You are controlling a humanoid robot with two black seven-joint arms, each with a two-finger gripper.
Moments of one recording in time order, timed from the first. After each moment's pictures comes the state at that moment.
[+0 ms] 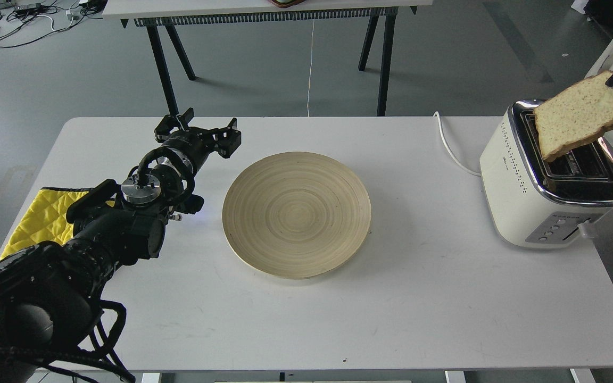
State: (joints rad) left arm -0.91 -0.03 -0.64 -0.18 -1.03 -0.37 0.16; right arm 1.61 -1.14 -0.63 1.34 -0.68 -0.18 0.10
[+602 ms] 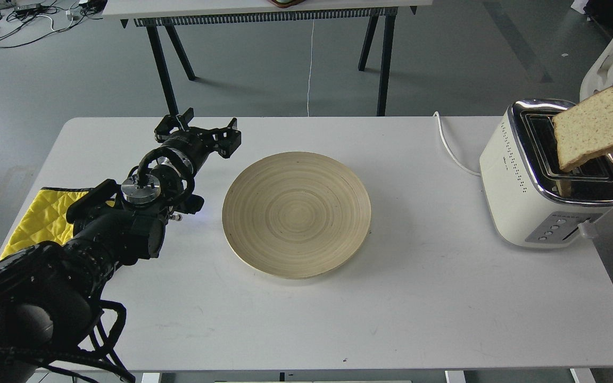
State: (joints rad) left arm -0.91 -0.03 -0.64 -0.18 -1.03 -0.37 0.16; right arm 1.62 -1.22 -0.64 1.36 -0.68 -0.16 0.10
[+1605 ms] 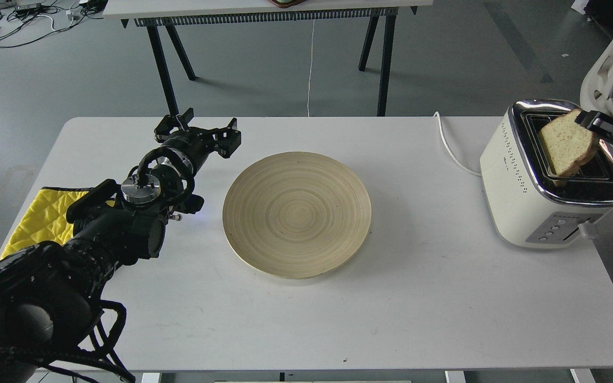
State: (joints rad) left arm -0.91 -0.03 -0.64 -0.18 -1.03 -0.37 0.16; right arm 1.46 -1.04 -0.63 1.30 -0.68 -0.22 0.10
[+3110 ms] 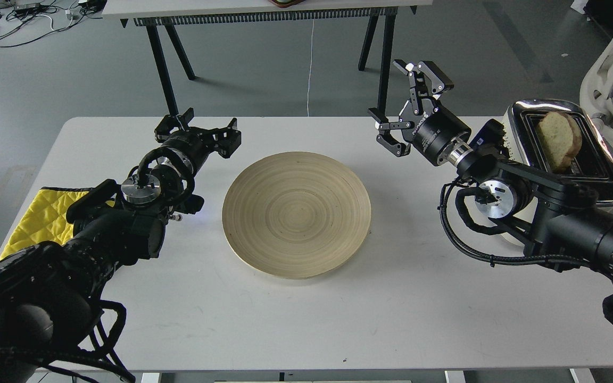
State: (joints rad) left arm -0.91 -0.03 -0.64 -0.18 -1.03 -0.37 0.16; right arm 0.97 -0.28 0.11 0.73 0.17 0.42 0.49
